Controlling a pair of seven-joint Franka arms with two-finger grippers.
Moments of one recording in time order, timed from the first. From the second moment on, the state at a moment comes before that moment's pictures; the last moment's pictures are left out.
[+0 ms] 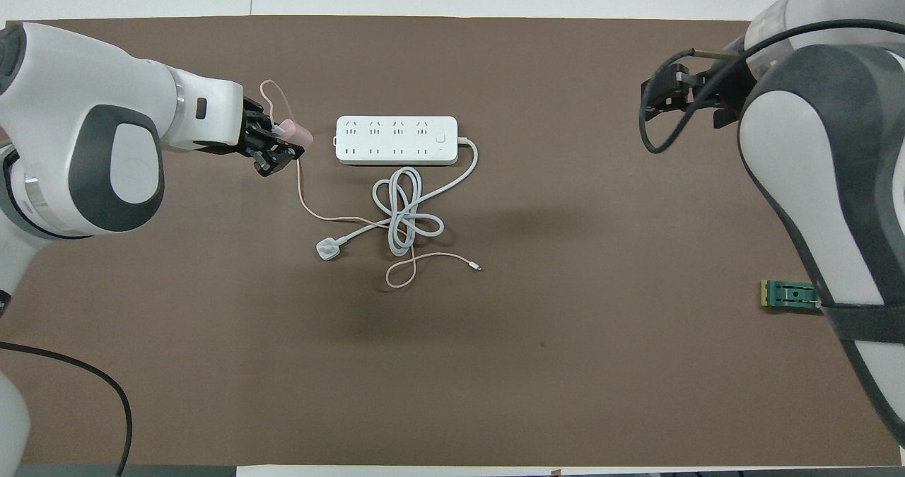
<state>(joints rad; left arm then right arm) -0.16 0.25 -0.10 -1.73 -0.37 2.12 0.97 0.08 0.28 0.06 -1.34 0.07 1.66 0.15</state>
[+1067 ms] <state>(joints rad) -0.28 0.42 -0.09 -1.66 0.02 2.31 1.11 0.06 -0.02 0.06 -1.59 -0.04 1.48 0.01</state>
